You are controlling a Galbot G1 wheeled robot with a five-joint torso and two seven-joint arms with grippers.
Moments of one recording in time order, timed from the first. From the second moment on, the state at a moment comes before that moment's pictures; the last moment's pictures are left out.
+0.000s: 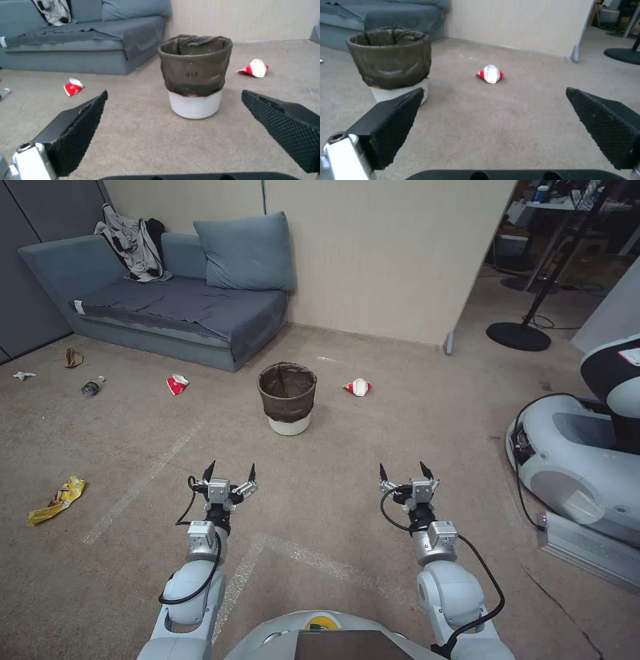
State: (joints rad) left arm 1.55 -1.50 -0.55 -2.00 0.00 0.00 0.00; right arm -1.55 1.50 0.55 2.00 0.00 0.00 0.00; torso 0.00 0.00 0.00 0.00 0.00
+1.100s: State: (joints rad) left arm 1.62 -1.51 -0.53 -2.11 0.00 0.02 -0.01; right arm -1.61 1.52 0.57 2.12 0.01 -0.03 0.00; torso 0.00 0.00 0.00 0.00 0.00
